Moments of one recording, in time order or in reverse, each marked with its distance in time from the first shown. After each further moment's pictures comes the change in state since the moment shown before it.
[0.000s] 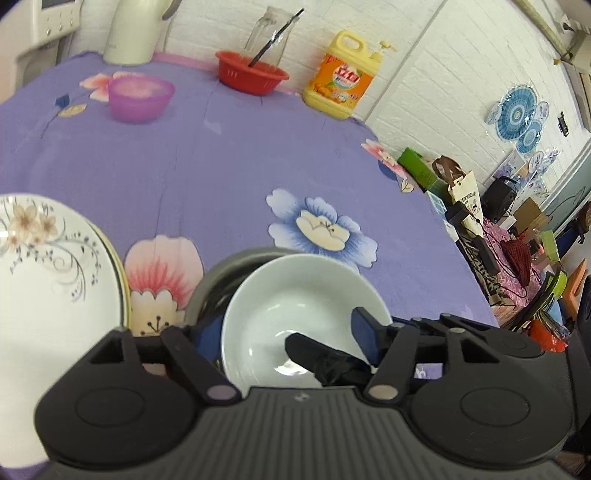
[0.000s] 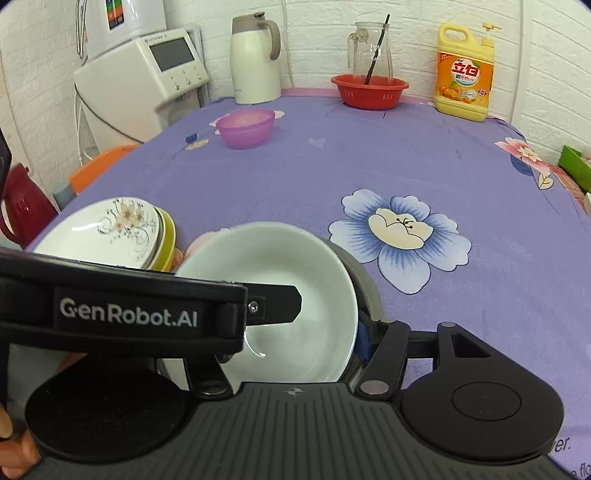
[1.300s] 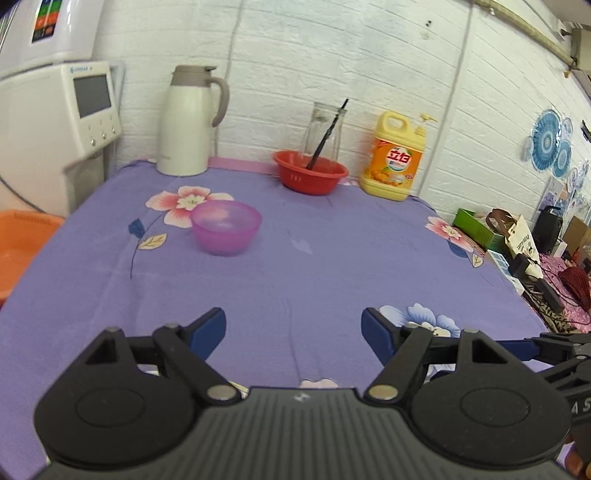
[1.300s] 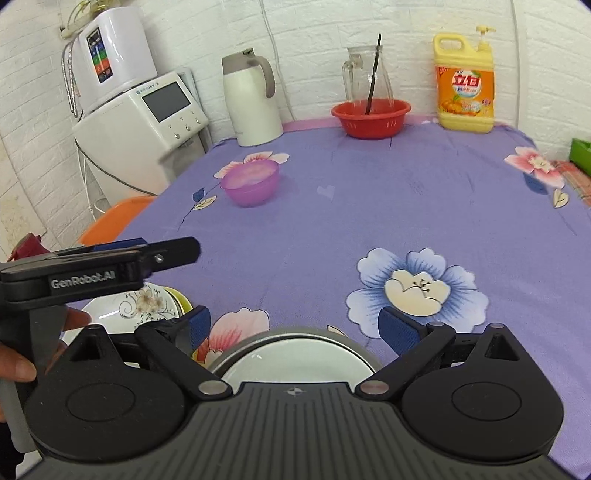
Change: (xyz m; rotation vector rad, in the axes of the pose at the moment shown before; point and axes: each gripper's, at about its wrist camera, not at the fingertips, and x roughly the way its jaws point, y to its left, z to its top) left arm -0.038 0.074 0.073 0.122 -0.217 0.181; right arm 0.004 -0.006 0.058 0.119 -0.041 0.077
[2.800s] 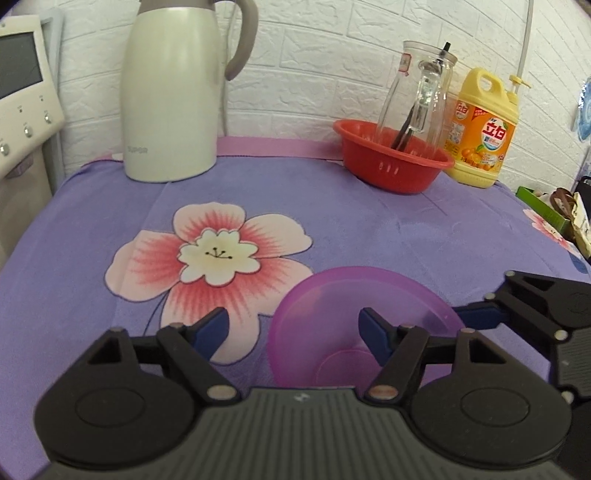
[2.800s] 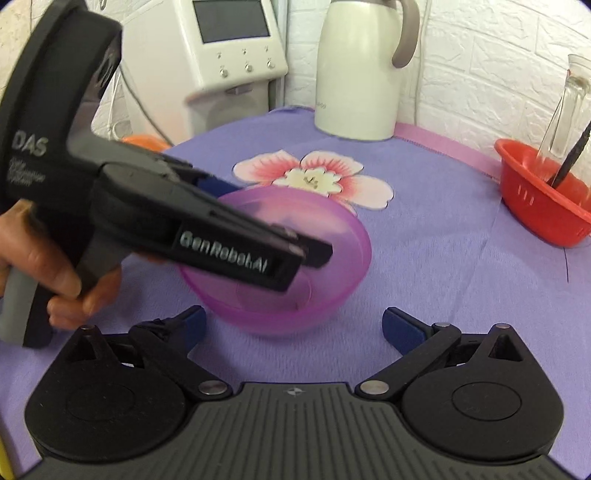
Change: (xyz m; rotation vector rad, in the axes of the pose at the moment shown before) left arm 0.267 0.132 0.109 0.116 0.107 -0.031; right arm 0.271 0.042 0.121 -0.448 0.051 0.146
